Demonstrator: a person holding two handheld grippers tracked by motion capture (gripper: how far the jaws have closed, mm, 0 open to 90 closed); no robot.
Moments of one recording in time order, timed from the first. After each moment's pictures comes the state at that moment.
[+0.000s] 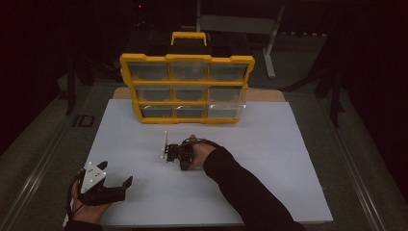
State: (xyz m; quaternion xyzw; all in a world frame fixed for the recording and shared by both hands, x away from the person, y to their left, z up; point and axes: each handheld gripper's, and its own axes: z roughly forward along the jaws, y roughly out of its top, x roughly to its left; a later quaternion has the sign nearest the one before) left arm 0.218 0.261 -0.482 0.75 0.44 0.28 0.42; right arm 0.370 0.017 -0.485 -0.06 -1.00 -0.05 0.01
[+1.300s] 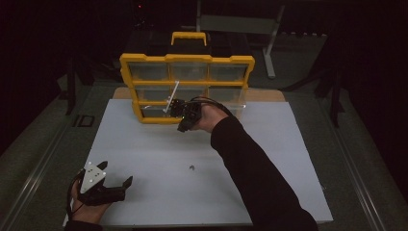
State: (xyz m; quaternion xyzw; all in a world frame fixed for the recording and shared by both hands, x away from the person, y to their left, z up) left arm 0.218 0.261 -0.482 0.75 0.44 0.28 0.42; right arm 0.422 -0.008 -0.353 -0.11 -0.98 -0.16 -0.05
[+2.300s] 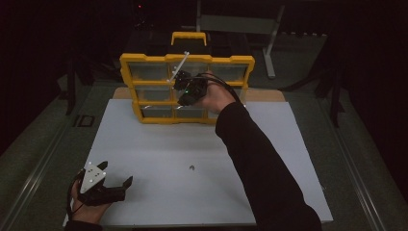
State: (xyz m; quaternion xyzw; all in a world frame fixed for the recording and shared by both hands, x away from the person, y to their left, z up) left arm 0.218 0.261 -0.482 0.75 0.44 0.28 0.42; right arm 0.445 -0.020 -0.296 -0.15 -0.95 -0.23 -0.12
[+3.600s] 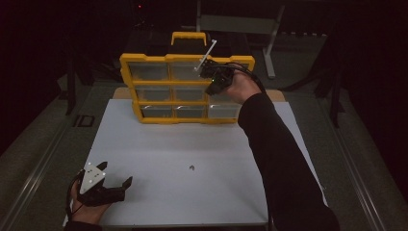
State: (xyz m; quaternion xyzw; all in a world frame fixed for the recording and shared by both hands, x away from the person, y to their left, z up) left arm 0.217 0.261 -0.482 0.74 0.44 0.28 0.42; right arm 0.466 -0.083 -0.278 -0.22 -0.95 -0.17 -0.16
